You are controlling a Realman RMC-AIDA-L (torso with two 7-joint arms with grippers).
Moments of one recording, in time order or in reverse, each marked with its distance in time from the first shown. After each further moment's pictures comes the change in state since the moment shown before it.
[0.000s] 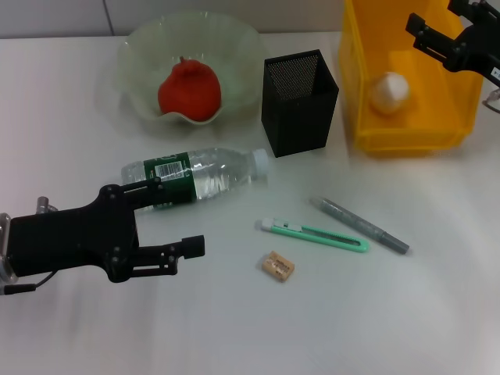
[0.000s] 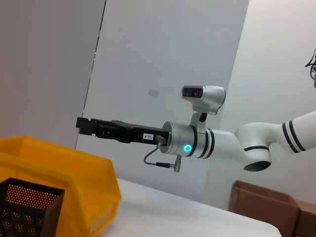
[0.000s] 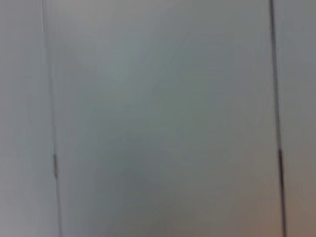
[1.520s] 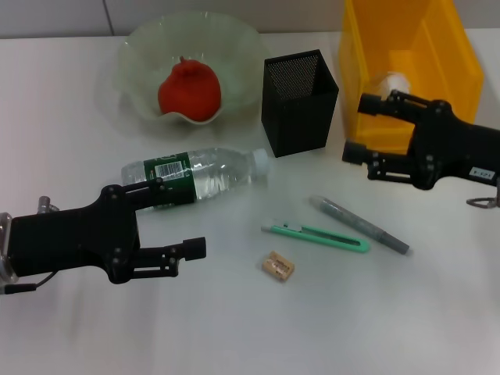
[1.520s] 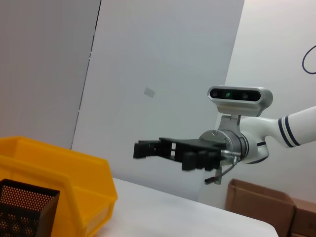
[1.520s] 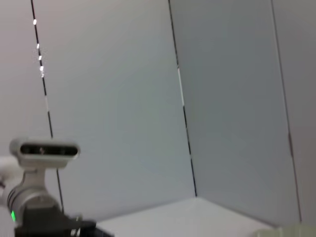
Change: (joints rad) left arm -0.005 0.000 0.000 0.003 0.007 0.007 0.000; right arm -0.026 -0.044 -0.009 -0.034 -0.365 -0.551 0.172
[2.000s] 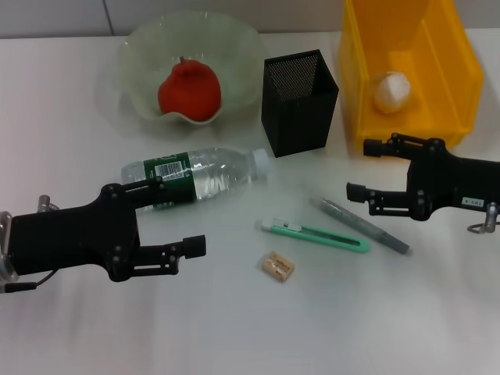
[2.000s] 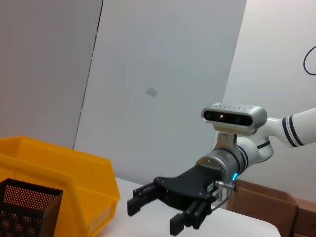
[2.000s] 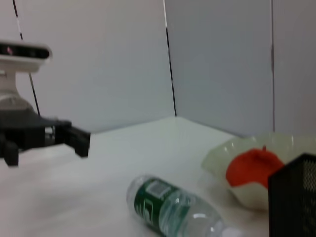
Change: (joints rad) left arm -0.001 0.001 0.000 -0.002 -0.003 -0.006 -0.001; right arm -0.013 0.003 -0.004 -0.024 -0.180 0.141 -0.003
